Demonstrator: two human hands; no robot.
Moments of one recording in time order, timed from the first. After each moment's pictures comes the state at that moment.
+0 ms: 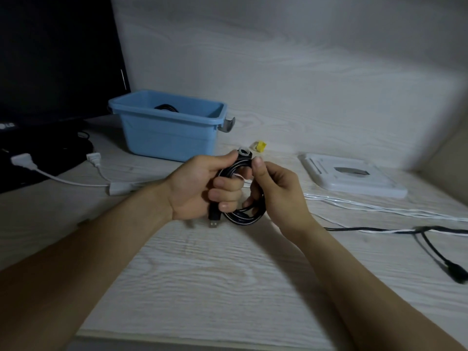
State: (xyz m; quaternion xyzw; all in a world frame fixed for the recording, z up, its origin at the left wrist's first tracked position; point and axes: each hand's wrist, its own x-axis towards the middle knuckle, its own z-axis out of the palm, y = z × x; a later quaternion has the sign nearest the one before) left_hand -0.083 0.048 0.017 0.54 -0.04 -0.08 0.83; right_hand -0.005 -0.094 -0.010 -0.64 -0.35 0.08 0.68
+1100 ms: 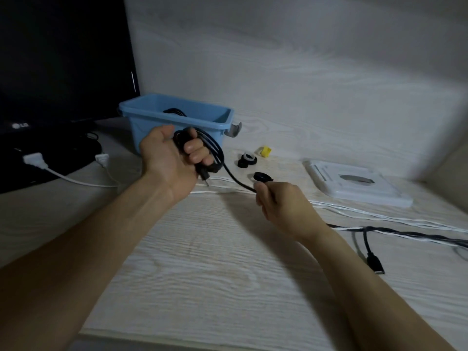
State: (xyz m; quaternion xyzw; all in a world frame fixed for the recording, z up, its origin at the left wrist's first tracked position) left_hand -0.080 0.078 0.027 0.30 0.06 0.26 0.92; right_hand 0.017 -0.106 -0.017 -0.84 -0.41 -0.05 0.34
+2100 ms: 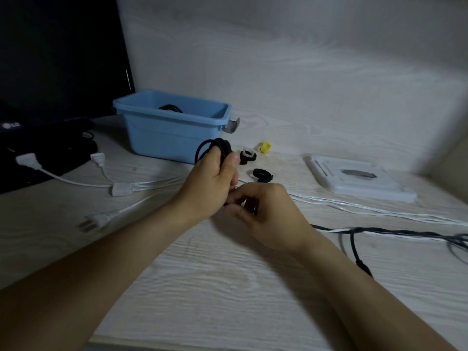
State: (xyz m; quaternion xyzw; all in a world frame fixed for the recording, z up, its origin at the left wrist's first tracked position) left_hand -0.066 0.043 -0.009 0.82 0.04 0.31 0.47; right_hand -0.007 -0.097 -0.021 -0.75 -0.53 -0.04 0.39
